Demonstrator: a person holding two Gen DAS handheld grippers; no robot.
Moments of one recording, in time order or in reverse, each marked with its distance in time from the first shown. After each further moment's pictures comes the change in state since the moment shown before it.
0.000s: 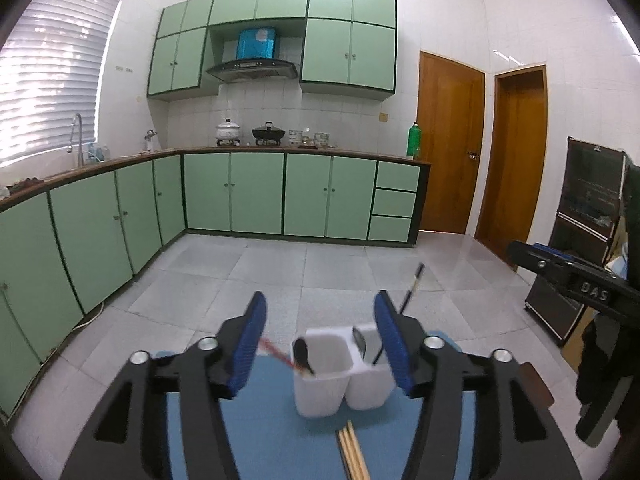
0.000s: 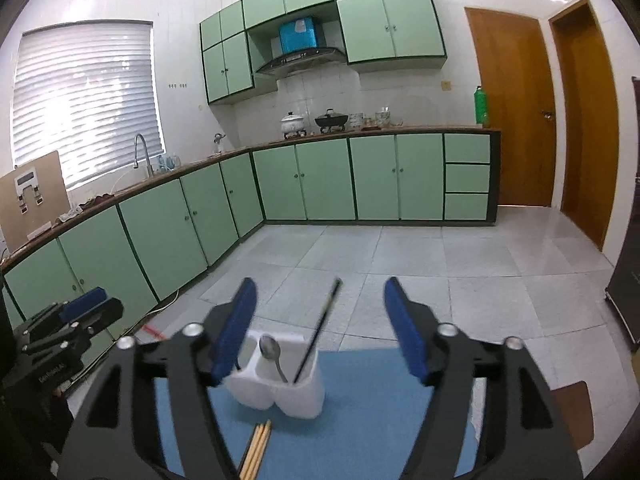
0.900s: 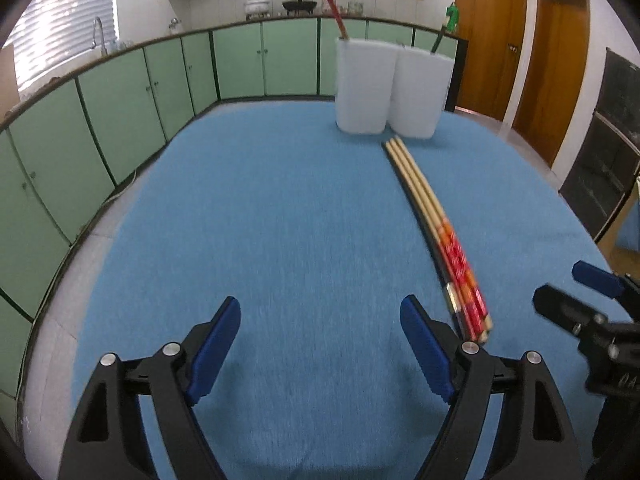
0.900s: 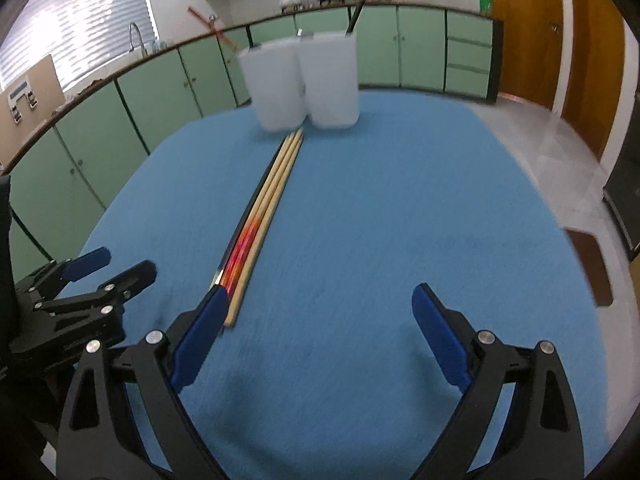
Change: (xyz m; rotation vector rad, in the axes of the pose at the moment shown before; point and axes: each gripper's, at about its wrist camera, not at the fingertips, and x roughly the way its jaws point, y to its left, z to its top) left arm -0.031 0.013 -0.243 -0.023 0.470 0.127; right arm -0.036 0.074 -0.267 0.015 0.471 -0.003
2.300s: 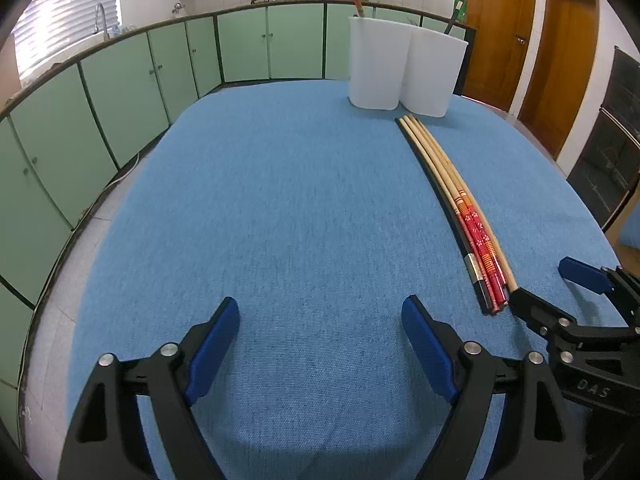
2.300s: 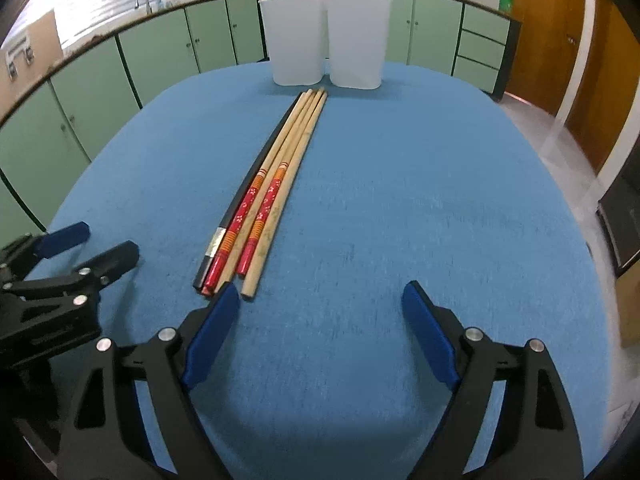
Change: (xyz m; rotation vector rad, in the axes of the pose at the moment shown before) left arm 0.004 0.010 -0.006 -0.017 0.047 0.005; right arm 0.019 0.019 0.002 -0.103 0.069 -0.079
